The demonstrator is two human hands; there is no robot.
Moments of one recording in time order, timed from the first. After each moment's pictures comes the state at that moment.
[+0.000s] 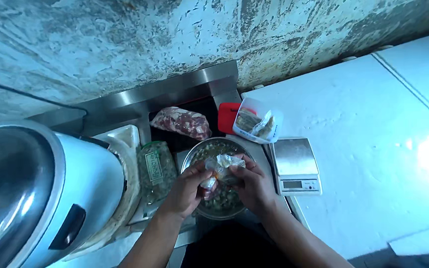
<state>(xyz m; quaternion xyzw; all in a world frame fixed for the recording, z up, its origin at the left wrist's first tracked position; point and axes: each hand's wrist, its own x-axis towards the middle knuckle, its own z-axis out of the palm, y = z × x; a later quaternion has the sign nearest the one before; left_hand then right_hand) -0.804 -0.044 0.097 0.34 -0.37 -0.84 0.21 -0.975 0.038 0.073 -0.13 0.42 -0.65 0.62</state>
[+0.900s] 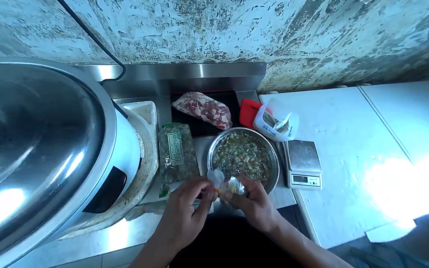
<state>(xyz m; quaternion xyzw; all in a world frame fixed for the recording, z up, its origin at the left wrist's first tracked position) -0.653 -0.003 0.075 0.34 -0.77 -0.44 0.32 -0.860 0.064 0.087 -0.44 0.53 -0.49 0.54</state>
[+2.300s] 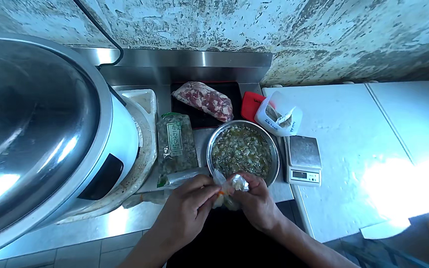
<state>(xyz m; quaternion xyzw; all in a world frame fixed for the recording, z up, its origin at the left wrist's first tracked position) -0.652 0.008 0.081 0.29 -0.81 -0.39 0.32 -0.858 0.075 0.083 -0.37 0.50 -0.54 0.57</state>
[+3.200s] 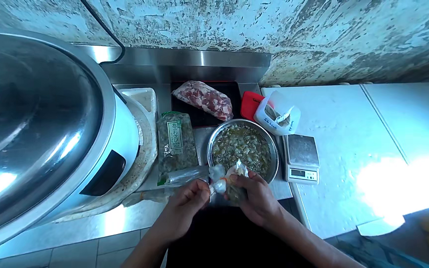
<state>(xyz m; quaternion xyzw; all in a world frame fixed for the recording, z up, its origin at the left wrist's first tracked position) -0.636 0.017 0.046 0.24 -0.49 -0.79 0.30 -0.848 0.064 0.096 -0.08 0.50 -0.55 0.66</state>
